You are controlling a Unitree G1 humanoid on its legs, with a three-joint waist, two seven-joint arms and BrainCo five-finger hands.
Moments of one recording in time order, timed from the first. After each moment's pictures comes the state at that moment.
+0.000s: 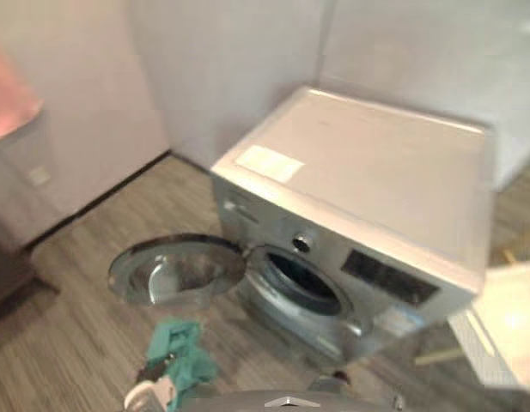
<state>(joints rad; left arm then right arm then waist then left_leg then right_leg) 0.07 0.03 0.20 1.07 -0.44 -0.09 0.08 0.12 -0.04 -0.69 1.12 0.75 -0.06 -0.06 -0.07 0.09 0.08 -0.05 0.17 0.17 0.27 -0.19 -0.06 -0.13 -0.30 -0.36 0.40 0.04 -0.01</state>
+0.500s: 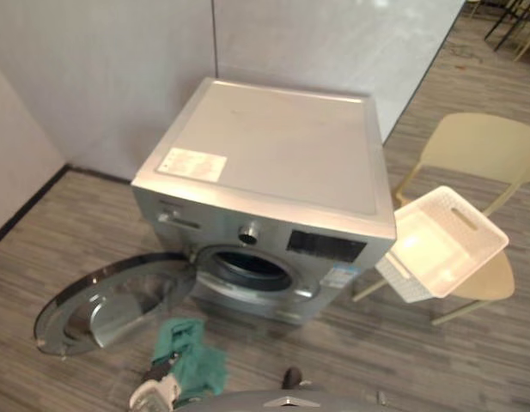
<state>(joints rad) 0.03 -0.02 0.29 1.10 -0.44 -0.07 0.04 0.09 -0.02 -0.66 1.16 0.70 -0.06 -0.03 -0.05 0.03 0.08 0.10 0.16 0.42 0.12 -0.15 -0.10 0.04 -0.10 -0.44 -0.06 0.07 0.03</state>
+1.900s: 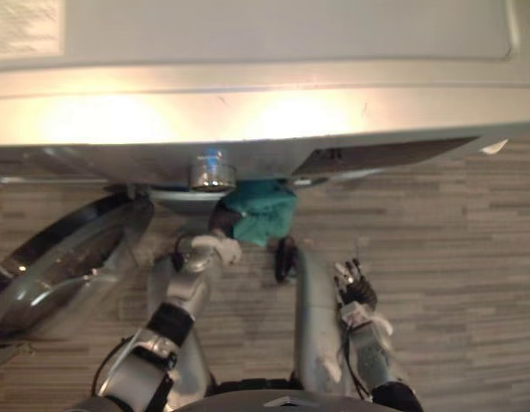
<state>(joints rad) -0.43 0.06 -0.23 0.41 -0.59 -0.08 0.13 0.07 -0.09 -0.10 0.34 0.80 -0.11 0.01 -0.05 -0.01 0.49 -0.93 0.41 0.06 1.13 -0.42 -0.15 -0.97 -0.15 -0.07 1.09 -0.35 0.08</state>
